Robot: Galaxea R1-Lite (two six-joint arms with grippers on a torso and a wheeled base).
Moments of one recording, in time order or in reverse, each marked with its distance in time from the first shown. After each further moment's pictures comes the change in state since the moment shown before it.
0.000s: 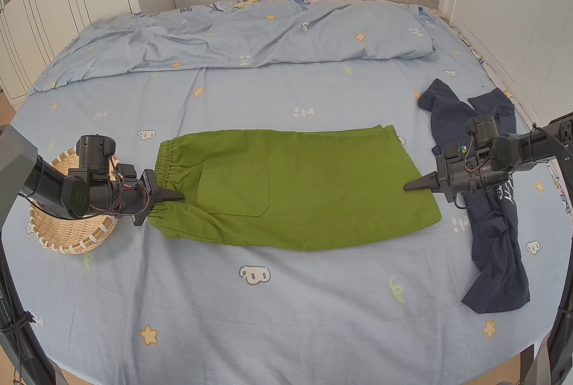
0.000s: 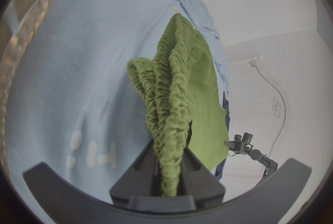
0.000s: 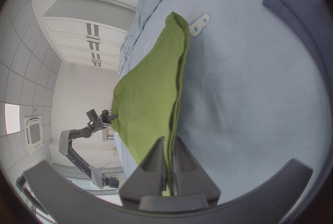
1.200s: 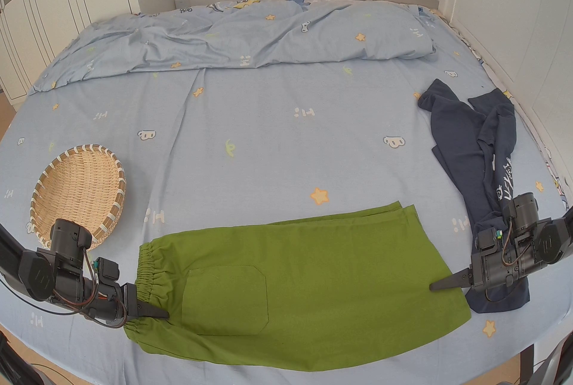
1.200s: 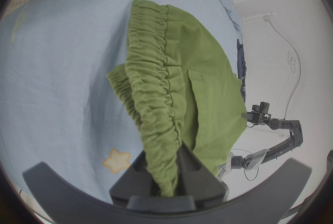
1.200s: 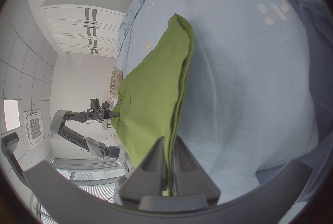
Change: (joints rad) left arm 0.004 -0.335 0.664 0.144 0.015 0.407; right arm -0.017 -0.405 0.978 -0.378 -0.002 -0.130
